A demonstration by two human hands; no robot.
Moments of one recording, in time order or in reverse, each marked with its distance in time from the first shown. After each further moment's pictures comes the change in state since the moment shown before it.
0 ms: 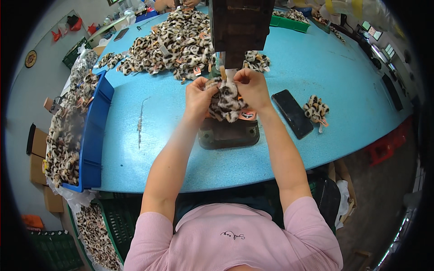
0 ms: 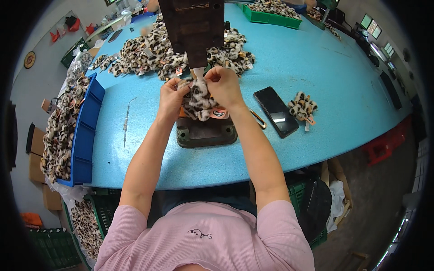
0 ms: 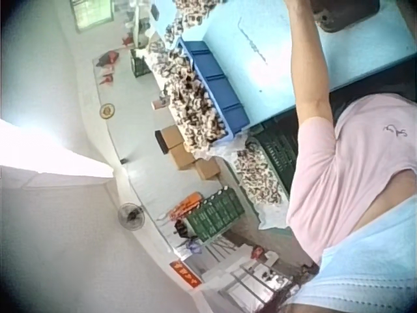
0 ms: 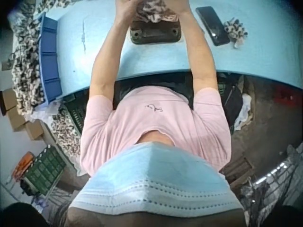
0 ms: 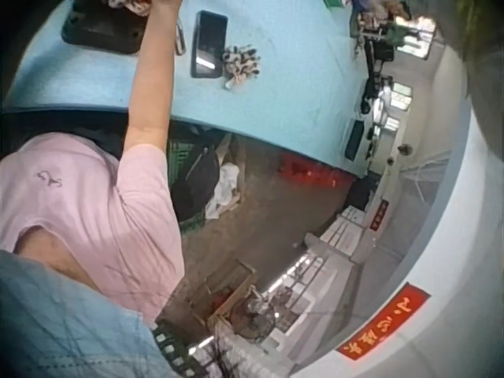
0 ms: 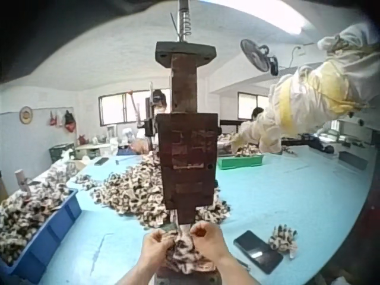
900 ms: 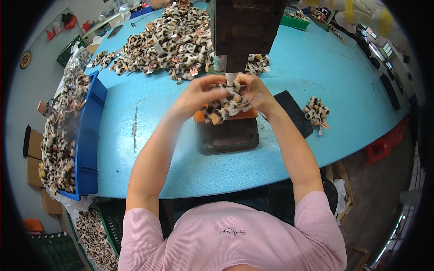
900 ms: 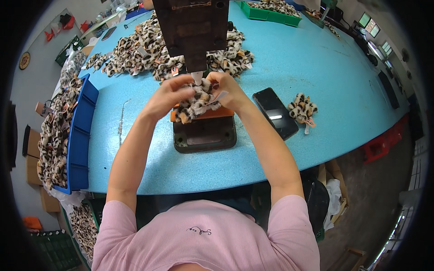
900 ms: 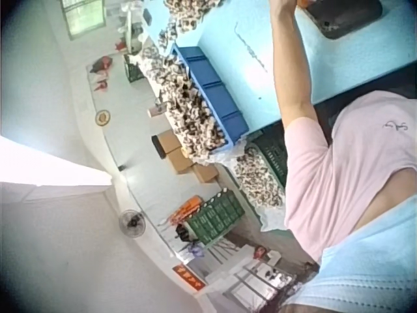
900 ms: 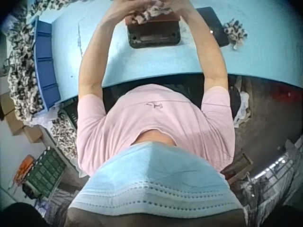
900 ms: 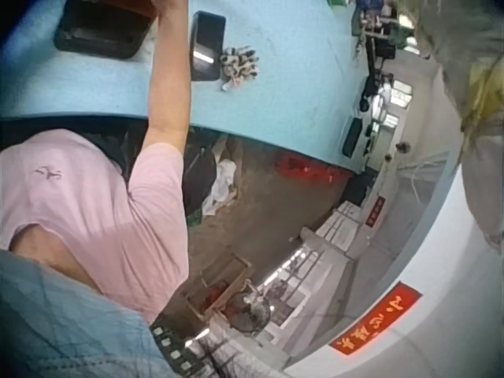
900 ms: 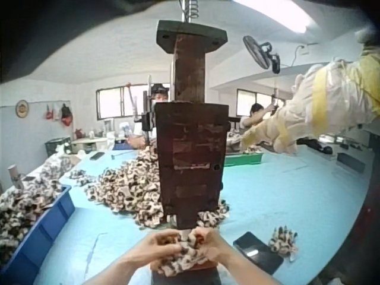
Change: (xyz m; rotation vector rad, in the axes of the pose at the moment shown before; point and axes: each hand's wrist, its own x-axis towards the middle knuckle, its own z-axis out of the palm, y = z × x) left_hand 0.017 0.029 -0.017 0.275 -0.503 -0.082; right_hand 0.013 0.017 -0.012 0.146 -0.413 0.056
